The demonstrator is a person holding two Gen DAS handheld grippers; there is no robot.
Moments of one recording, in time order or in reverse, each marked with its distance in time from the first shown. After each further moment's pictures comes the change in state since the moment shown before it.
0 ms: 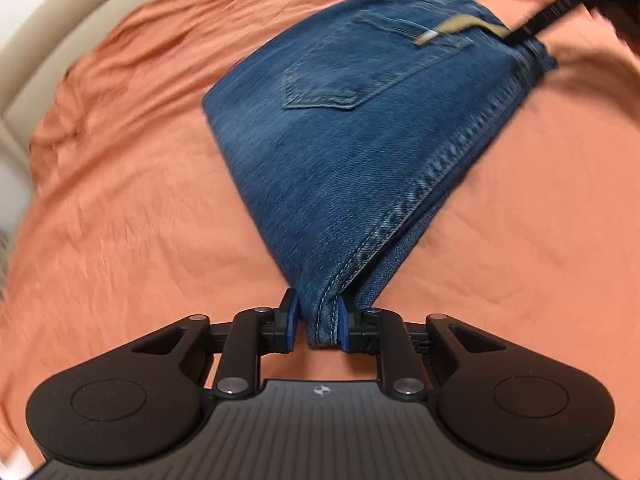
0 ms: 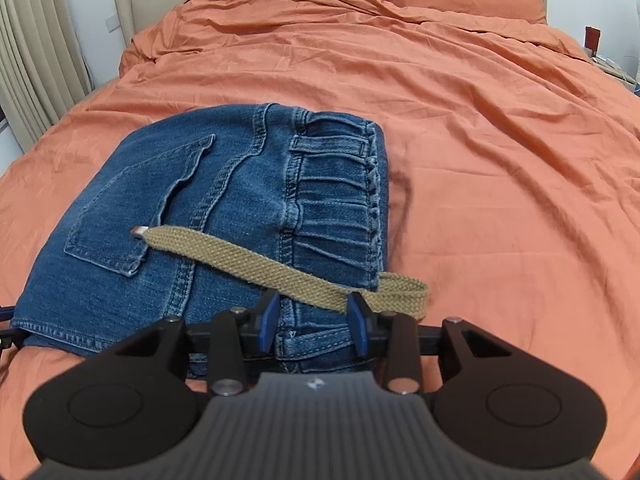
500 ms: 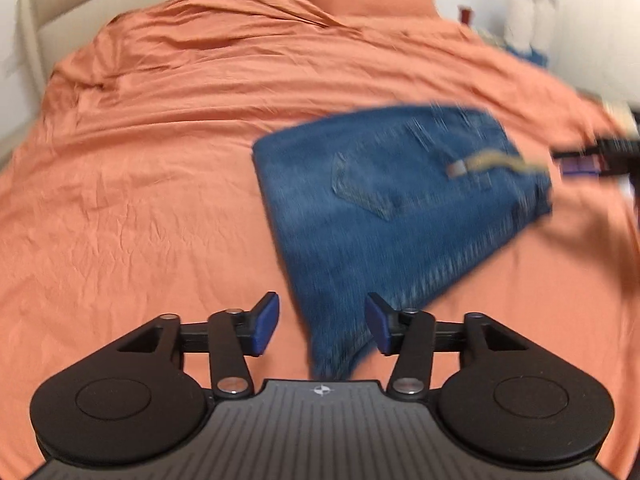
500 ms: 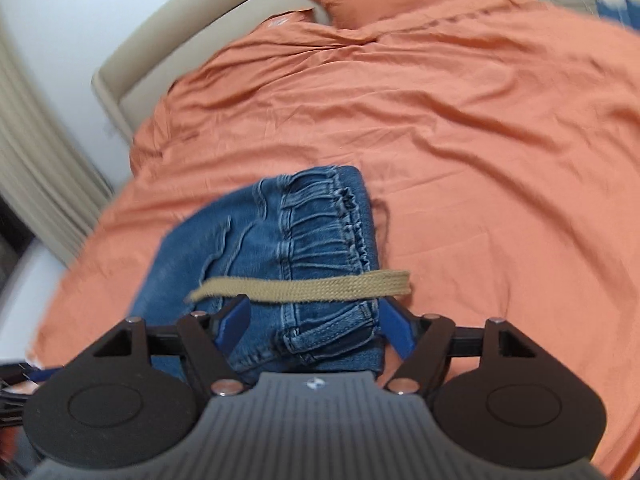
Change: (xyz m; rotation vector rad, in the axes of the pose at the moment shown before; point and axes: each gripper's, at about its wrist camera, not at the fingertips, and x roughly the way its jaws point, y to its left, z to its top) left arm -0.050 0.067 0.025 -0.352 -0.110 -0.152; right arm -0.057 -0.050 -0.007 0.359 -0.105 0.181
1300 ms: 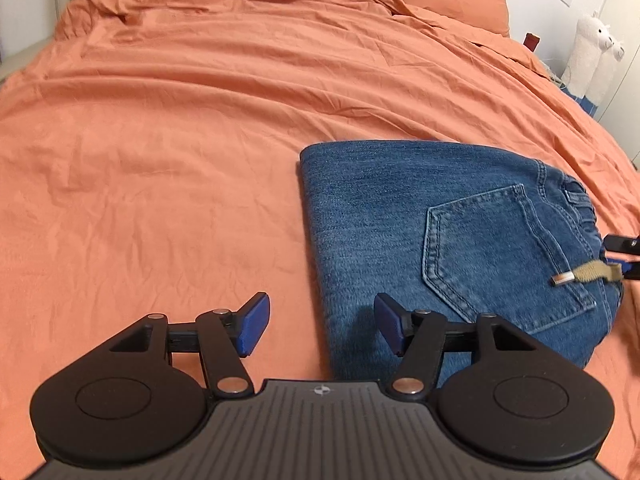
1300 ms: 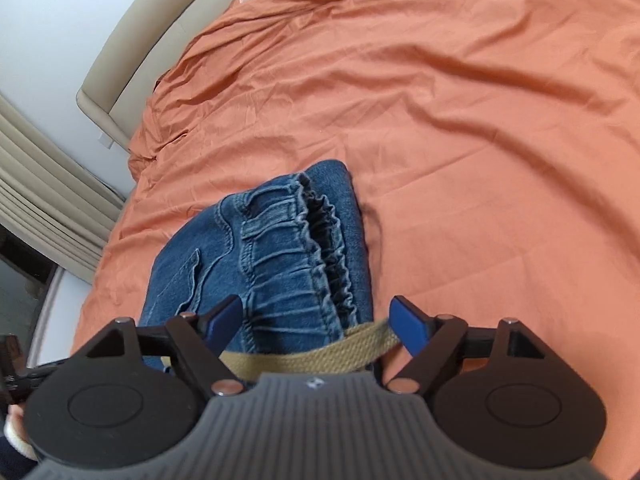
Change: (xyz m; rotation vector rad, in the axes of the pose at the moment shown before) left arm 0.103 0.065 0.058 -0.208 0.090 -0.039; right arm 0.072 -0.039 0.045 0.139 0.136 0.089
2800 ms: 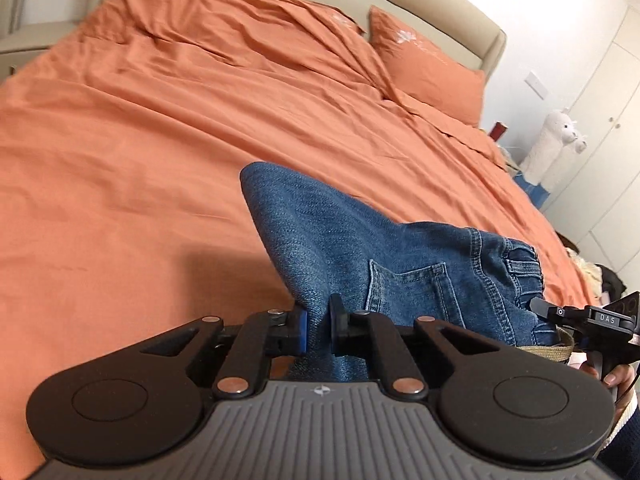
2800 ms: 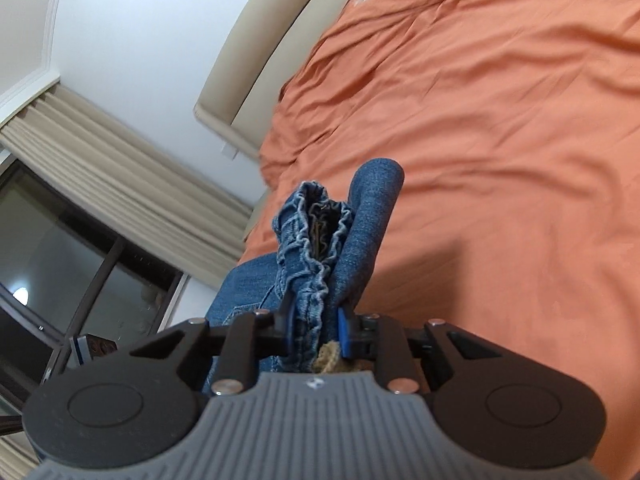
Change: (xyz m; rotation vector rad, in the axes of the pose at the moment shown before) left arm -0.115 0.074 -0.001 -0.155 -0.160 -0.161; right arm -0.002 0.122 -0.048 0.012 -0.031 0.385
